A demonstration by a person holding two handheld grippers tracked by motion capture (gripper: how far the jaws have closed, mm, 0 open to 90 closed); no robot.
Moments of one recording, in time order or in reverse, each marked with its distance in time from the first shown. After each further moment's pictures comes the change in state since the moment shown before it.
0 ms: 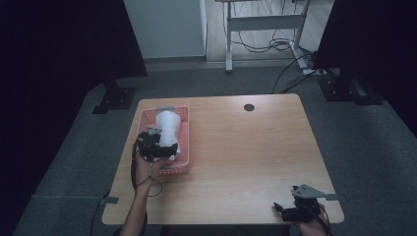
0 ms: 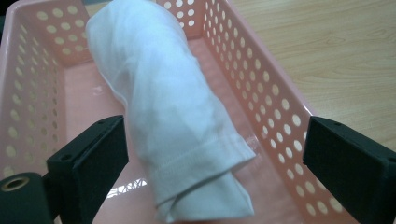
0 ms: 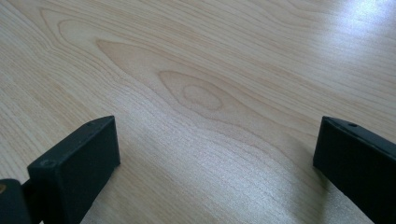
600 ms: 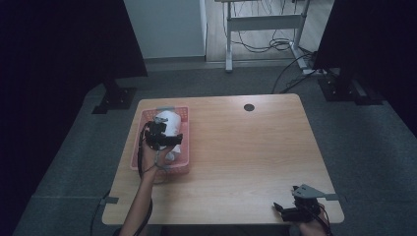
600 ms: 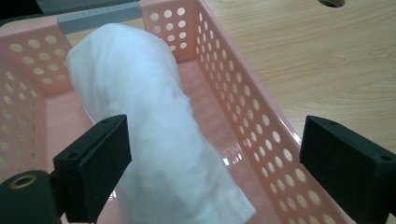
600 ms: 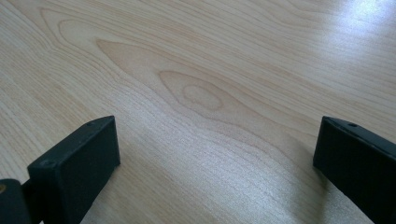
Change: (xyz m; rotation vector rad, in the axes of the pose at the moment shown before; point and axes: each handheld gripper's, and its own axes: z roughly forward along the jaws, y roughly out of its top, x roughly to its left) left arm 0.001 0.030 0.030 0.009 -0.018 0.004; right arm 0.000 0.000 0.000 0.001 0.001 0.001
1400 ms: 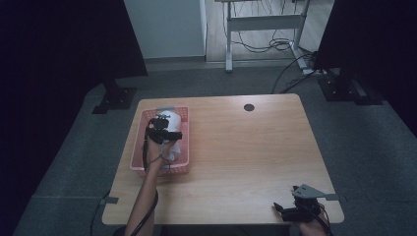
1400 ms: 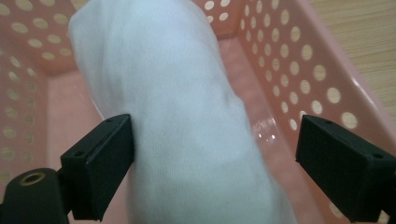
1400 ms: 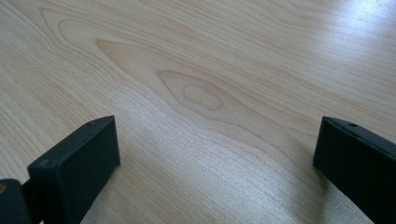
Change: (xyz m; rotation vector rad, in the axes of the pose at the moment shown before) left arm 0.016 0.003 0.054 0.142 0.096 -0.049; right arm 0.000 0.000 0.000 -0.001 0.001 -0.001
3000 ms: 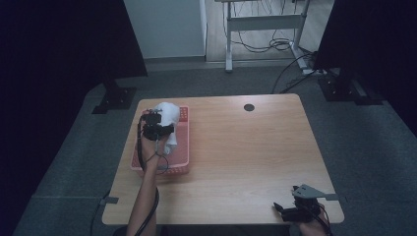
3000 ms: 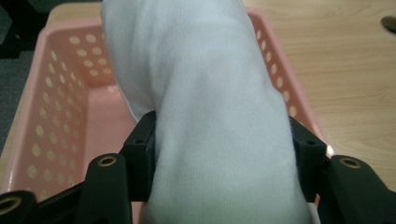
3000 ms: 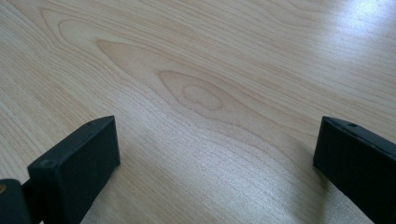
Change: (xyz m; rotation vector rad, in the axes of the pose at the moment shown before) left arm 0.001 0.014 -0.056 -0.120 0.019 -0.110; right arm 0.000 0.000 0.000 0.000 0.000 0.000
